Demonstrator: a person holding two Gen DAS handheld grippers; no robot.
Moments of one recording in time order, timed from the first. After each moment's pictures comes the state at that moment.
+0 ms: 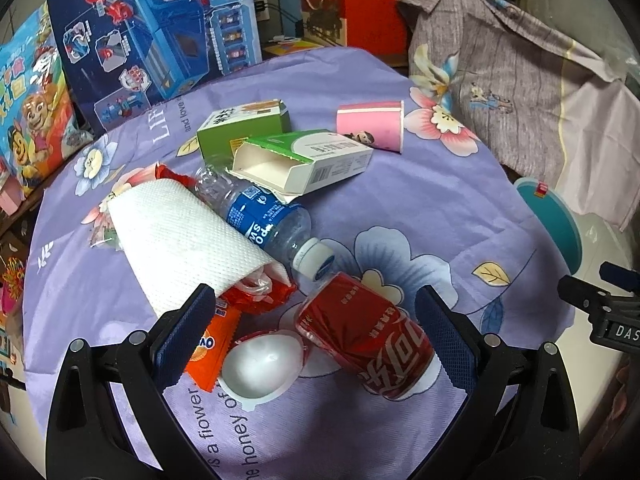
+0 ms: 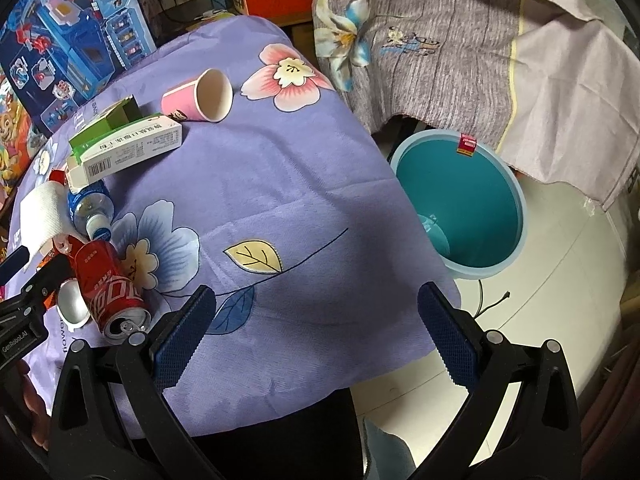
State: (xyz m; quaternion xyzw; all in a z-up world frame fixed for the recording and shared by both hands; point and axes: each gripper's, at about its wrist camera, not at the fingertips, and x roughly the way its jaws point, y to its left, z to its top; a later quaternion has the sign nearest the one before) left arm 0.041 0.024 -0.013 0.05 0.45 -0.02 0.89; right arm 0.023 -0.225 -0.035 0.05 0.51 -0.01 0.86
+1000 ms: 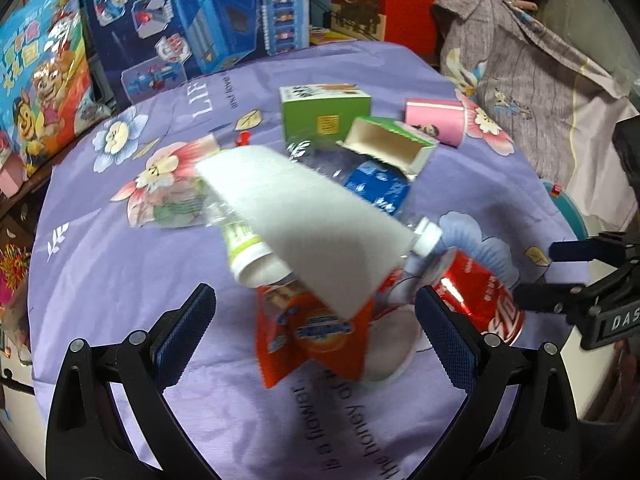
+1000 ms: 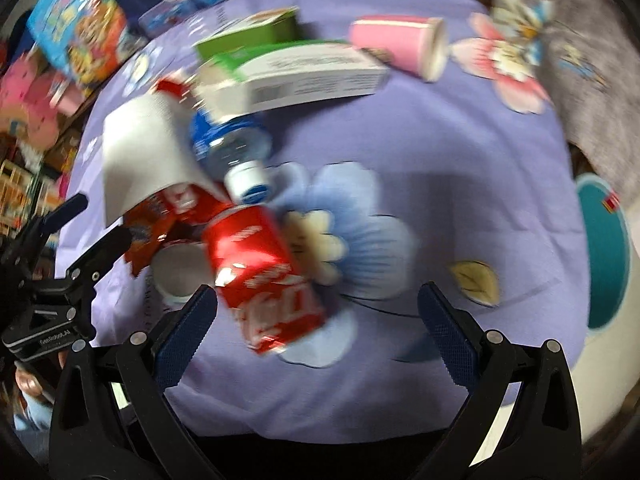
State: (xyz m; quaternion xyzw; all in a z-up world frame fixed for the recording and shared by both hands) left arm 0.035 0.129 -0.018 0.02 0.46 -0.02 0.89; right arm 0.066 -0.074 -0.044 -0.01 0.60 0.20 0.78
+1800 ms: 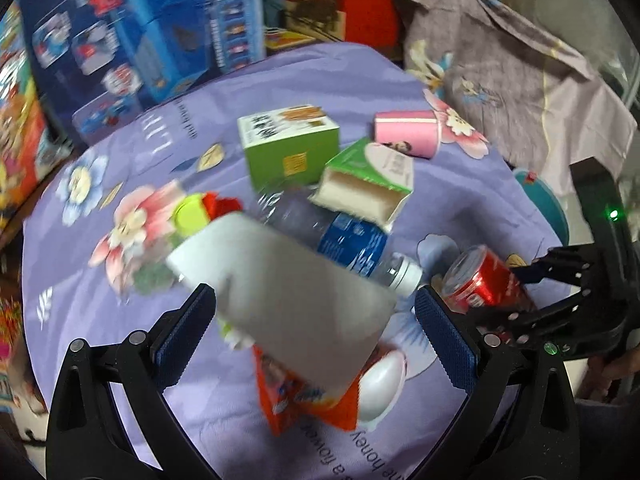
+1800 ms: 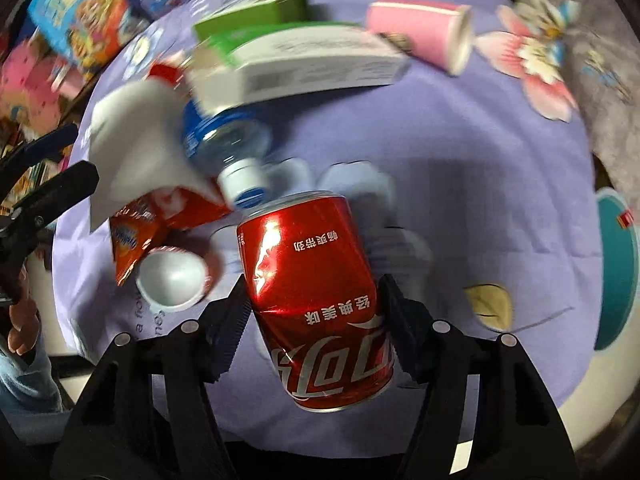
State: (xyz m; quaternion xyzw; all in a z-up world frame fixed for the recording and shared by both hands) left arm 0.090 0.113 0.011 0.06 0.48 -0.10 0.87; right arm 0.090 -0.076 -0.062 -0.01 0.61 0.20 0.77
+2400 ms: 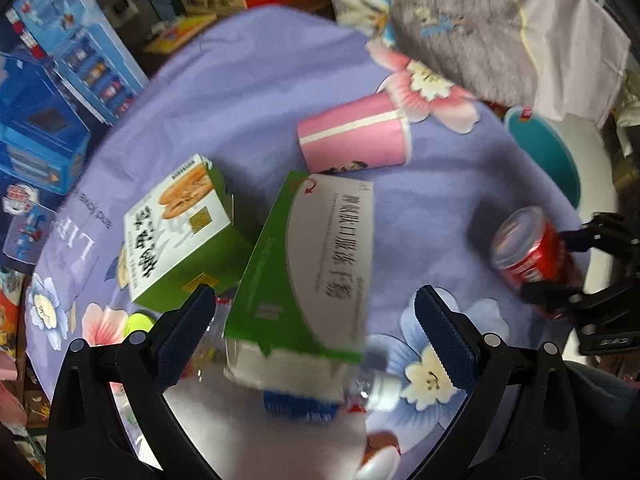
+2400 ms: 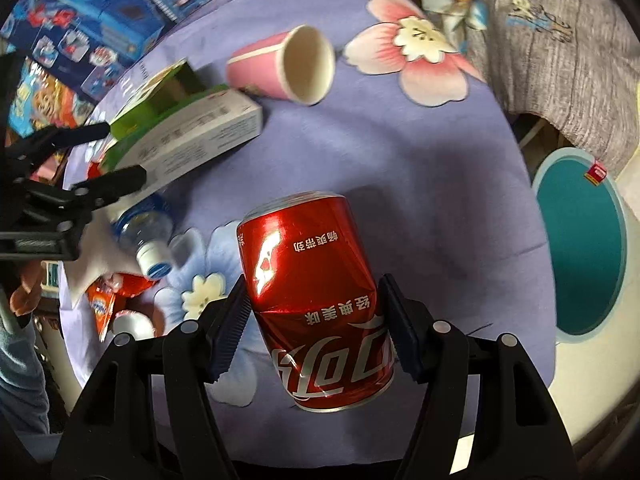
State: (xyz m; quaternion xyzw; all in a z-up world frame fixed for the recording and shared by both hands) left arm 0.215 0.020 -0.020 0.19 0.56 -0.17 0.79; right arm 0.132 -0.166 -0.059 0.08 0.61 0.14 0.78
